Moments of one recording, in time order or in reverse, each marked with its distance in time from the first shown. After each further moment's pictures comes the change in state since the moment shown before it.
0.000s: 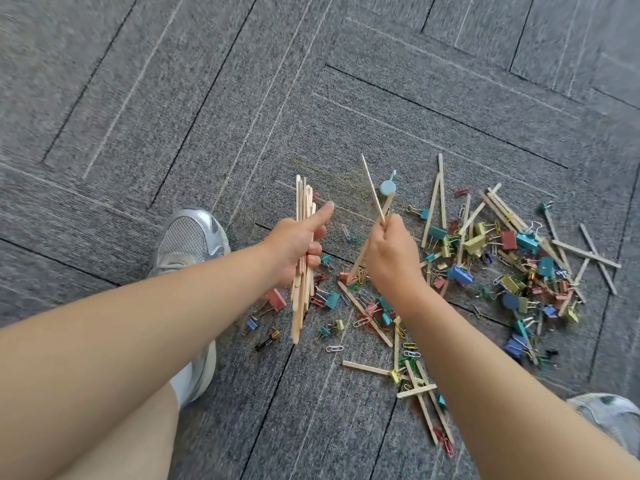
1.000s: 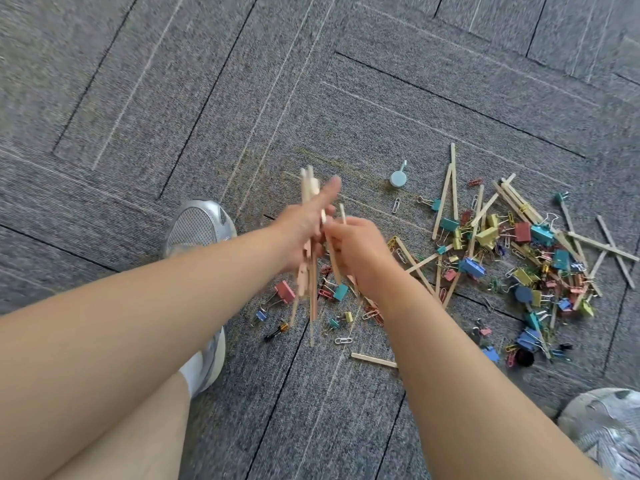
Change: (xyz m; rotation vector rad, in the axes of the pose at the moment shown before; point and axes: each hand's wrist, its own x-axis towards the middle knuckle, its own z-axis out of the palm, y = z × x) left_hand 0.000 0.007 0.000 0.094 0.114 -0.011; right_hand -0.010 -0.031 0.029 0.400 -0.367 0.263
